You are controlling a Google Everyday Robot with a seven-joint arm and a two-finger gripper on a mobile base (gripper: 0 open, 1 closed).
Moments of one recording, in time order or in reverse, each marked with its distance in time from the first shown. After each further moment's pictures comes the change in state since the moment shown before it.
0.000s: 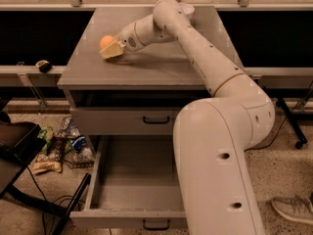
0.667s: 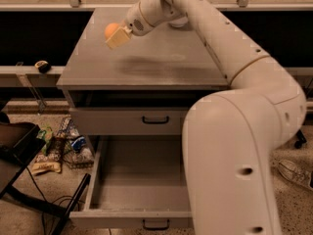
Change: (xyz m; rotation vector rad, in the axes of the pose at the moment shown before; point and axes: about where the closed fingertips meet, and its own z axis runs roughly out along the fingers) arm -0.032 0.025 -0.069 0.015 0.136 -0.073
